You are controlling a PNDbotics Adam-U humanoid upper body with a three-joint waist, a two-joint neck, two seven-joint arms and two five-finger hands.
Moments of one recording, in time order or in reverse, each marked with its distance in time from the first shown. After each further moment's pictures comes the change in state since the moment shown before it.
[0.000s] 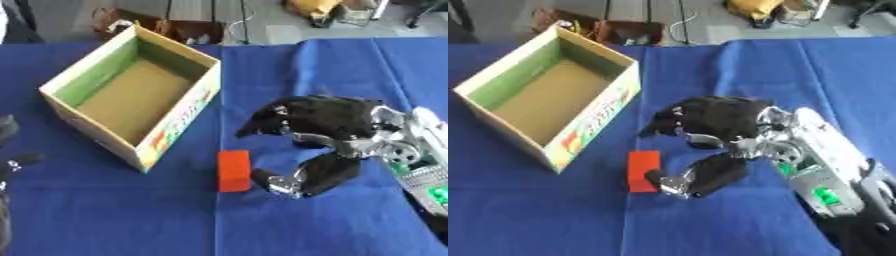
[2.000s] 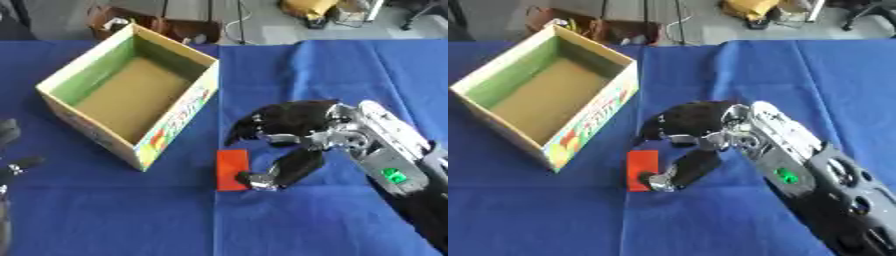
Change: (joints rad) left arm 0.010 0.004 -0.006 0.000 0.000 0.006 -0.005; right arm -0.061 0.044 0.071 0.210 0.051 -0.020 0.001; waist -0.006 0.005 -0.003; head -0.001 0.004
